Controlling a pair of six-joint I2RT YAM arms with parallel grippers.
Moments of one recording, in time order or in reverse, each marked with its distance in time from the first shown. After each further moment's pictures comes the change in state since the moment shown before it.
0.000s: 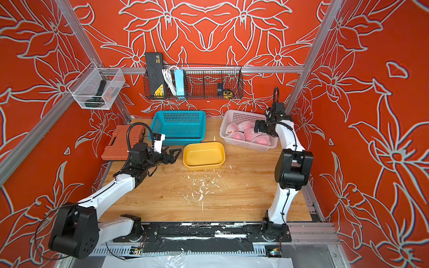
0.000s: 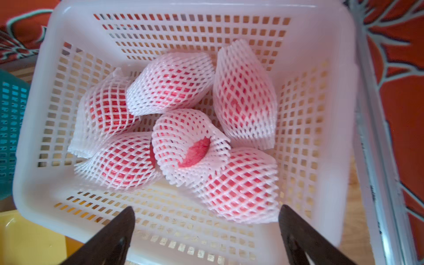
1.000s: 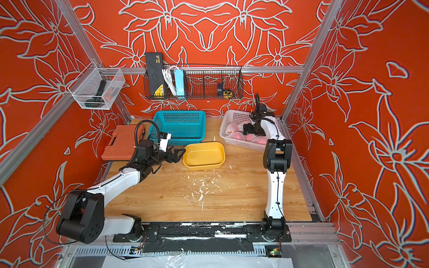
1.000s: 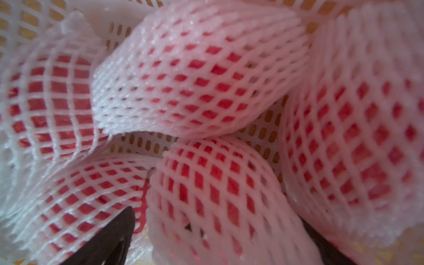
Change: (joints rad) left arm -0.025 0.118 0.055 0.002 0.019 0.021; right arm 0.097 0.381 0.357 -0.171 0.049 -0.078
